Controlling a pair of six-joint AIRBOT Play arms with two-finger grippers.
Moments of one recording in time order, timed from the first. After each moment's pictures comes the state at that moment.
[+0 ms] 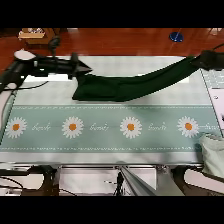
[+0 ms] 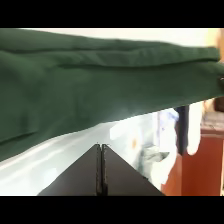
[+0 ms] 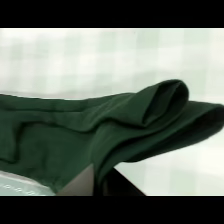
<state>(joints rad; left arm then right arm) -0.10 -1.57 1.35 0.39 -1.09 -1.27 -0.37 -1.33 1.43 -0.86 1.21 1.15</state>
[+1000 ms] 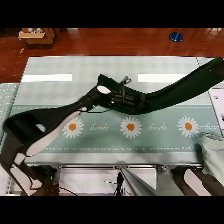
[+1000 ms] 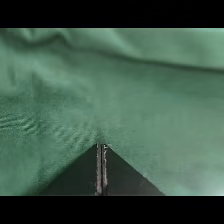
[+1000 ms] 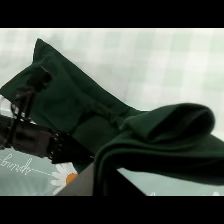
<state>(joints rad) -0.72 -1.89 1.36 -0.01 -0.84 -1.19 -0.36 -0.94 1.44 -0.95 1.55 1.29</state>
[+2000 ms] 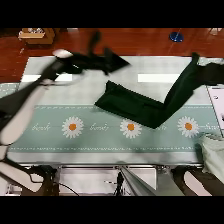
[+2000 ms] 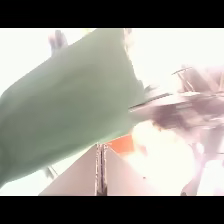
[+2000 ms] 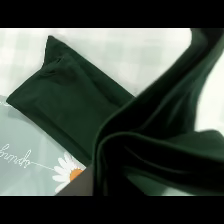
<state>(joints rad) -0.24 -1.71 1.58 -0.04 -1.30 -1.09 -0.11 -0.98 1.30 -1.07 1.37 1.38</state>
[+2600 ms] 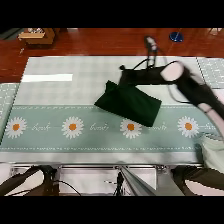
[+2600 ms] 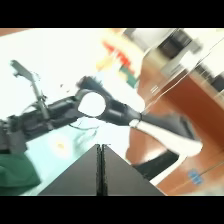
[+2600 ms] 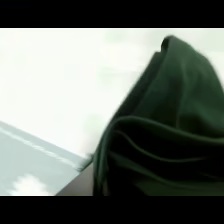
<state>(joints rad) 0.22 -1.13 1.58 0.09 -1.62 -1.10 0.46 -1.42 1.22 -0.88 0.63 1.51</state>
